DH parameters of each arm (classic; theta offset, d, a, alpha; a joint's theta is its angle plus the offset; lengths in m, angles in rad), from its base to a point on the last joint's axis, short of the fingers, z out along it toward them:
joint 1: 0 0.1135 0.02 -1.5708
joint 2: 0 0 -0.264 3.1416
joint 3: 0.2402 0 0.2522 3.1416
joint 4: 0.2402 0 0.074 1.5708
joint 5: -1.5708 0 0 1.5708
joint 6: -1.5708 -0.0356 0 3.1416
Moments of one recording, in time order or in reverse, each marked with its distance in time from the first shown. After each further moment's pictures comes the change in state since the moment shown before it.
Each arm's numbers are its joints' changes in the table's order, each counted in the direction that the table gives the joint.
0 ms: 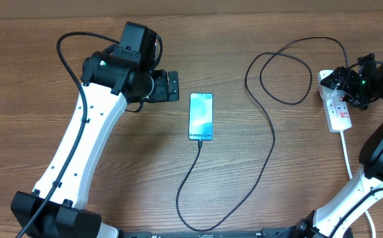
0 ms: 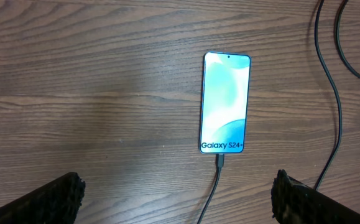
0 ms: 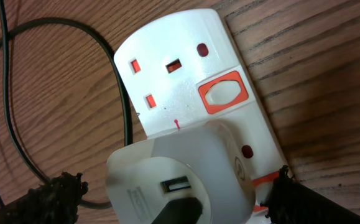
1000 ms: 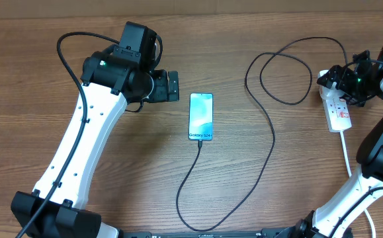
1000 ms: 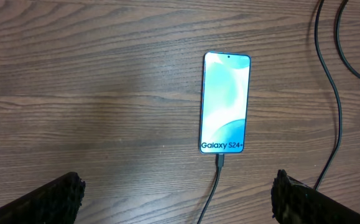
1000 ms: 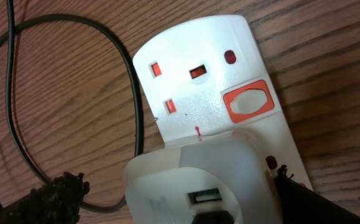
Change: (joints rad) left arm 0.000 0.000 0.000 0.000 0.000 0.000; right arm 0.034 0.000 0.002 -0.003 -0.014 0.008
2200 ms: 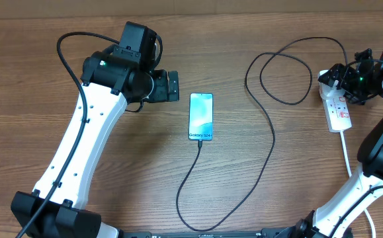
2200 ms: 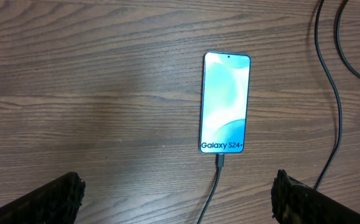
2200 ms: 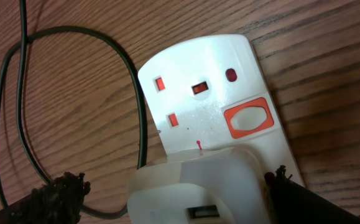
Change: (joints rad) left arm 0.000 0.000 0.000 0.000 0.000 0.000; right arm -0.014 0.016 0.025 -0.019 0.033 0.016
